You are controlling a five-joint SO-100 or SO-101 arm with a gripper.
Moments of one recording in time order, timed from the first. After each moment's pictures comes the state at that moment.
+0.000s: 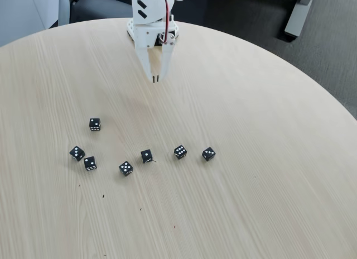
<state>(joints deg) -3.3 181.2 171.7 69.1 9.8</state>
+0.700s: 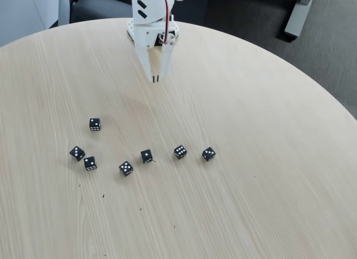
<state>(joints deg) -3.3 181.2 171.7 69.1 9.8</state>
